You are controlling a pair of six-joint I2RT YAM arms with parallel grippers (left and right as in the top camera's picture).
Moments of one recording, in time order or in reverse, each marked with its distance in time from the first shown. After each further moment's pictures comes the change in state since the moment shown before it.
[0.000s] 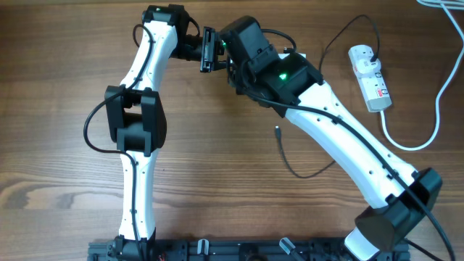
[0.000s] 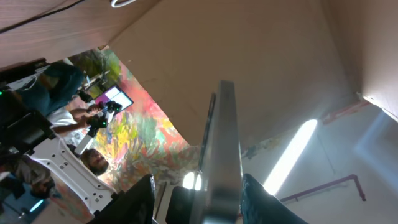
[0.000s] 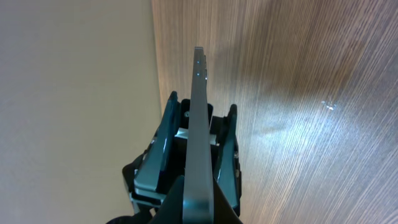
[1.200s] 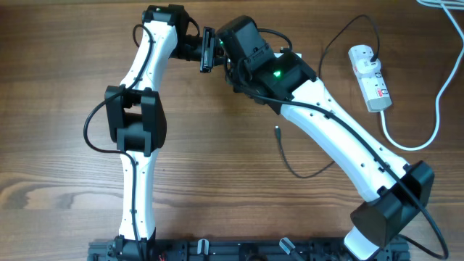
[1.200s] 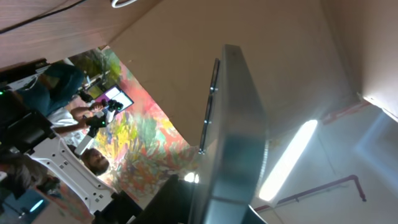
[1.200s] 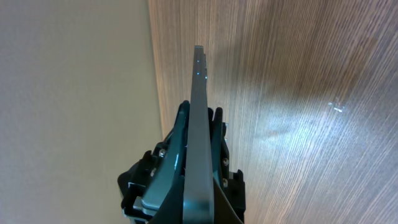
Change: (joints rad) left arm 0.000 0.000 0.000 -0.003 -0.001 0.001; right arm -0.006 0.032 -0.009 0.045 -0.008 0.008
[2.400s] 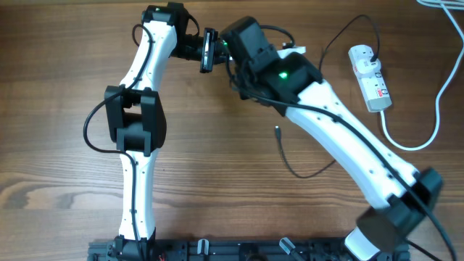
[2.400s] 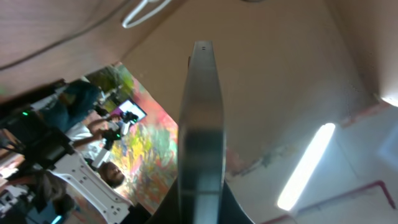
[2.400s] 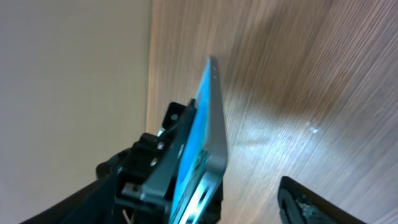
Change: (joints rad) left arm 0.003 0.000 0.000 0.053 -0.068 0.017; right arm -0.003 -0.047 -0.002 -0.065 0.014 -0.183
